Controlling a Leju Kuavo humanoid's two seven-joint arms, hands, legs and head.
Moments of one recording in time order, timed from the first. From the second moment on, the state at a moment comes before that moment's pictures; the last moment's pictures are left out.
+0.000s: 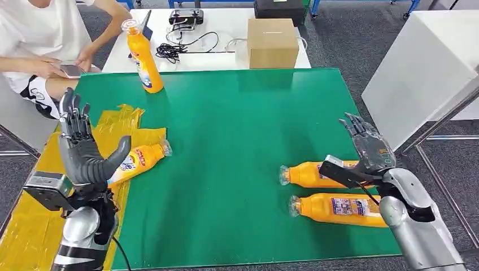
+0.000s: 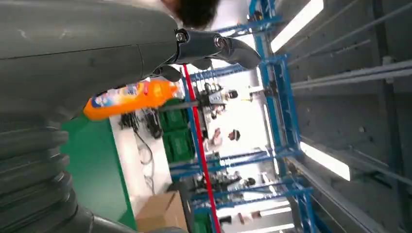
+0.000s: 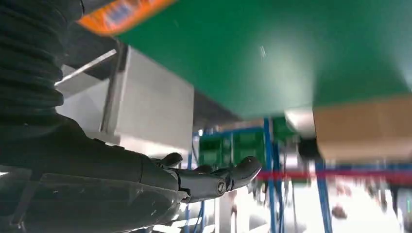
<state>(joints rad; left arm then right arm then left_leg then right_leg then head) -0.16 -0.06 -0.15 -1.68 -0.10 0.33 -0.52 -0.24 -0.46 0.18 -1.43 0.81 0.09 -0.11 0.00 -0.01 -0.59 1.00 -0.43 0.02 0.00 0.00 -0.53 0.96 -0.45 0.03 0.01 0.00</state>
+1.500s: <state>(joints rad) -0.23 -0.06 -0.21 -1.65 -0.06 0.34 -0.52 -0.32 -0.53 0.35 -1.06 0.83 0.07 -0.09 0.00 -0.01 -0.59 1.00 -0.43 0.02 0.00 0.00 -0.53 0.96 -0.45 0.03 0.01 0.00</state>
